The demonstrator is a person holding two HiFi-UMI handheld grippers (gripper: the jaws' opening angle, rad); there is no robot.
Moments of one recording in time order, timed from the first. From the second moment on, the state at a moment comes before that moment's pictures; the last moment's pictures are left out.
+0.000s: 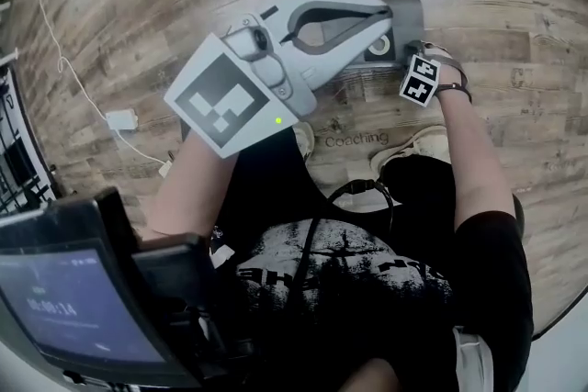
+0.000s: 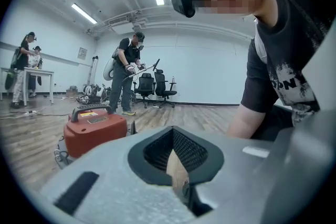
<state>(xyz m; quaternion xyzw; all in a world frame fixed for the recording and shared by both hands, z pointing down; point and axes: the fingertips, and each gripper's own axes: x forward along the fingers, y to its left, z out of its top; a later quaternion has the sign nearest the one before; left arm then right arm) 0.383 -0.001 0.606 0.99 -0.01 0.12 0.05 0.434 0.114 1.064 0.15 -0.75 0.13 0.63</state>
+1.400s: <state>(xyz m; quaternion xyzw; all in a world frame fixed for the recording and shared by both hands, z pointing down) 0.387 -0.009 0.701 0.97 0.04 0.22 0.10 0.426 0.092 0.950 0.22 -0.77 0.14 0.58</state>
